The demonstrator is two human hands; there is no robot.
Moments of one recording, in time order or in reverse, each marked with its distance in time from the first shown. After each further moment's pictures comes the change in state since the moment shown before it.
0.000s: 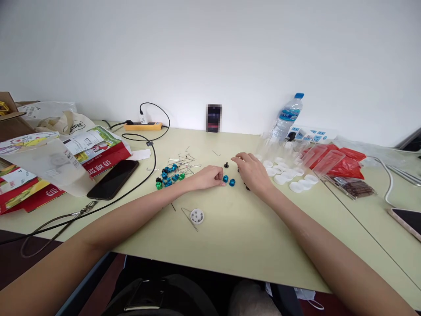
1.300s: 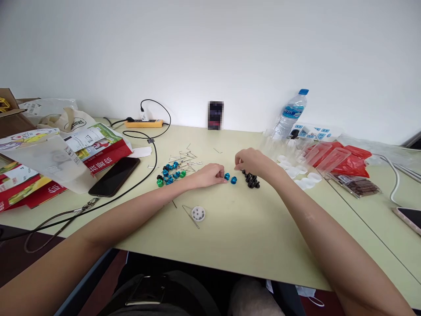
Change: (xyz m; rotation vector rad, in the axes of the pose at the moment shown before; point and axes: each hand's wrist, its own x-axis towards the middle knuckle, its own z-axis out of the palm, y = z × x) left_hand -0.002 0.000 0.001 0.053 -0.003 0.007; right_hand 0.037 0.003 -0.036 0.075 -0.542 0.143
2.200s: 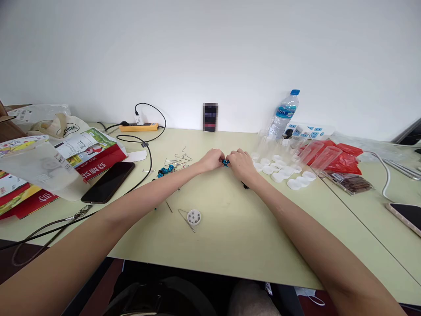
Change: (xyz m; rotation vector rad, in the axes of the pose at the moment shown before) left_hand 0.077 -0.025 -0.004 0.185 0.128 -0.075; right_hand 0.031 0.003 0.053 -0.159 0.357 -0.088
